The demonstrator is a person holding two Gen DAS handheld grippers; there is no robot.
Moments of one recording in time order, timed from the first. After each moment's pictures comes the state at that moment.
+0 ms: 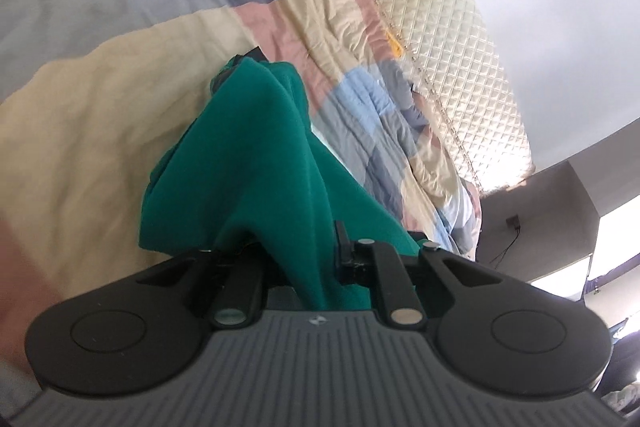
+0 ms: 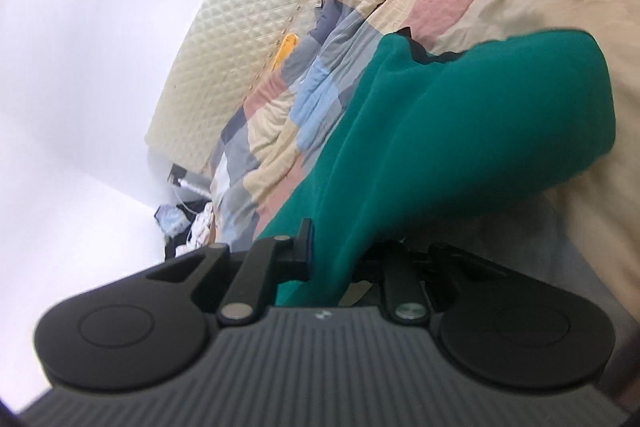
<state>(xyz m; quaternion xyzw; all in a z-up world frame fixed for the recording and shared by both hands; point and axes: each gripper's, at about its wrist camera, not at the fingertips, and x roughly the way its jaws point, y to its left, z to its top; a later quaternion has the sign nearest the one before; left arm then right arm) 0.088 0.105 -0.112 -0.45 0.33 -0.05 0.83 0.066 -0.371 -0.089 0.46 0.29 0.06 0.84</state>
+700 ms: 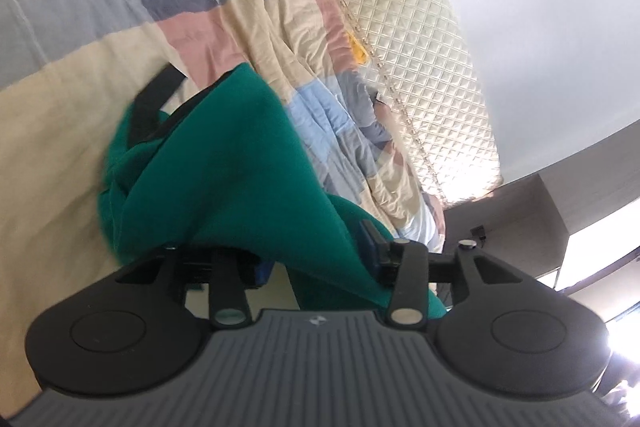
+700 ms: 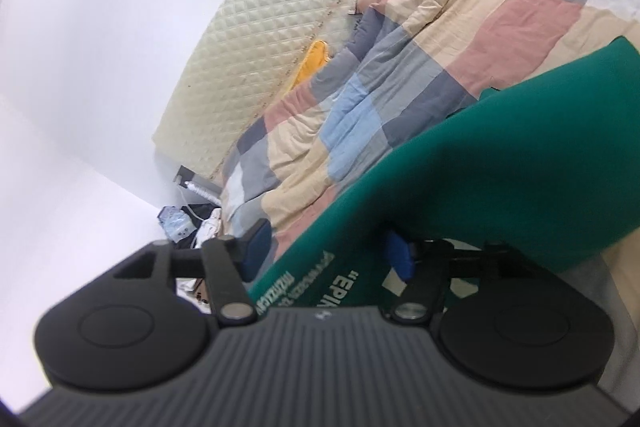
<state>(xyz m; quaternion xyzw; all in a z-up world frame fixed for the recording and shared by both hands) 0.222 0.108 -0.086 -0.48 0.31 -0.10 0.81 0.196 -0.361 -0.050 0.43 0.29 0.07 0.85</state>
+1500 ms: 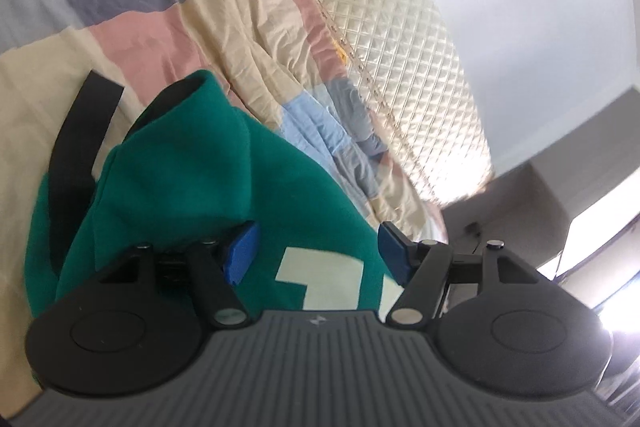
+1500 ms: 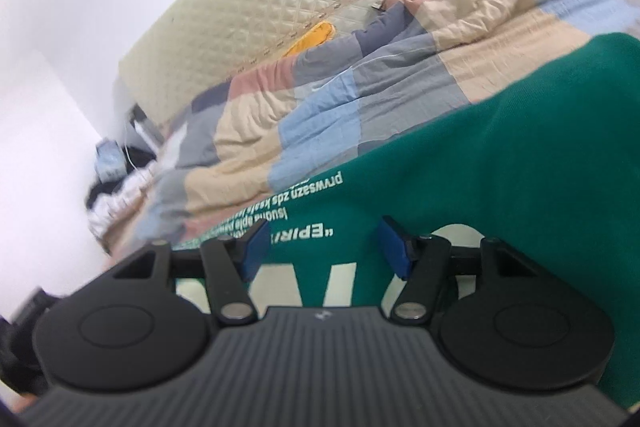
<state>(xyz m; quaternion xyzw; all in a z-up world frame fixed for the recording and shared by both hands) 0.360 0.106 -0.181 -0.44 0.27 -0.16 0.84 0.321 -0.328 -0.127 0.22 0.29 0.09 0.93</state>
